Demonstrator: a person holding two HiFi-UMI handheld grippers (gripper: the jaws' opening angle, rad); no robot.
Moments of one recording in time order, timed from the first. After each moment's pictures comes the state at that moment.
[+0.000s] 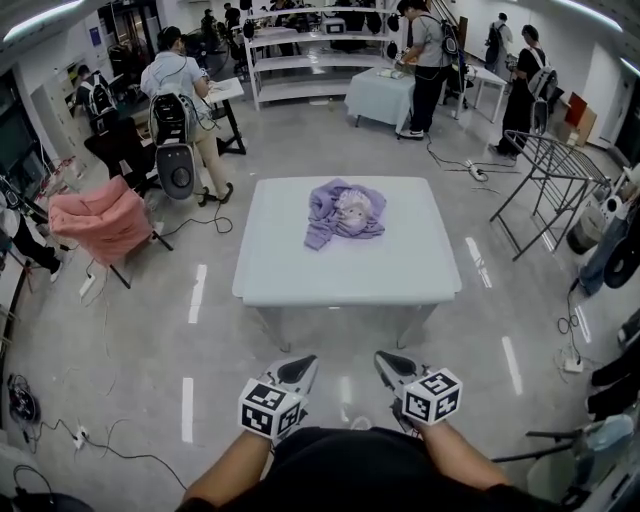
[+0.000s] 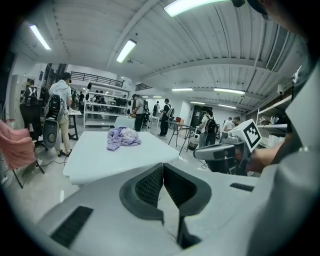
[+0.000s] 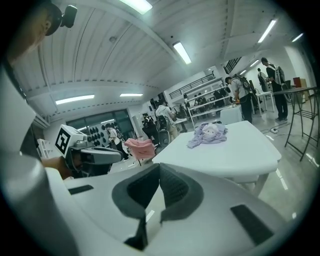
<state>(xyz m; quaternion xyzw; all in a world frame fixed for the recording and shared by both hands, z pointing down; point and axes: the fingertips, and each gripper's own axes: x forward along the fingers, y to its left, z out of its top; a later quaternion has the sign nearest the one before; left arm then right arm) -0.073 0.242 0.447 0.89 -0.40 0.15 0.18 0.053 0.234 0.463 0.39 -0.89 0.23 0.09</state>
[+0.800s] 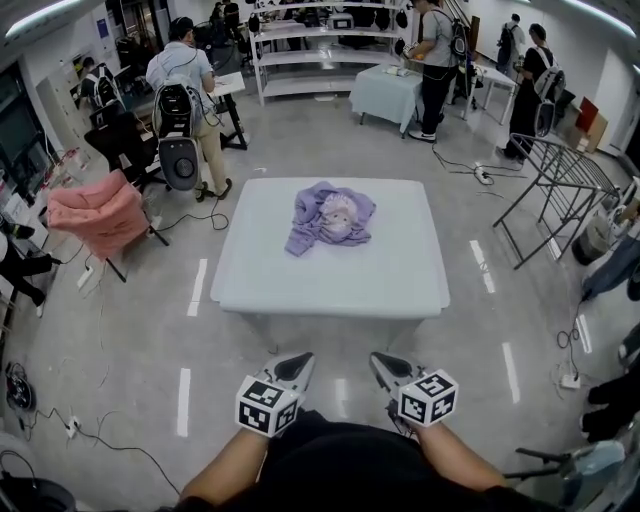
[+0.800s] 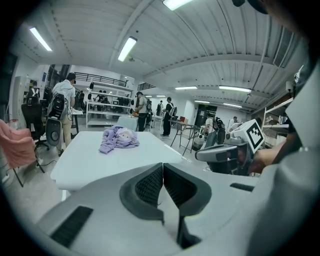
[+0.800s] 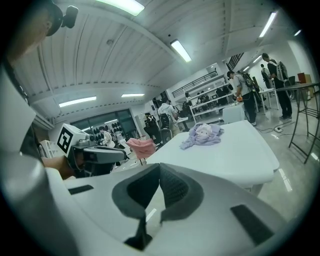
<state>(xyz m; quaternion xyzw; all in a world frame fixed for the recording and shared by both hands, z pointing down) -0.010 0.200 0.459 0.87 -0.42 0.16 0.18 0.112 0.194 0.477 0.37 -0.90 0.23 0.09</state>
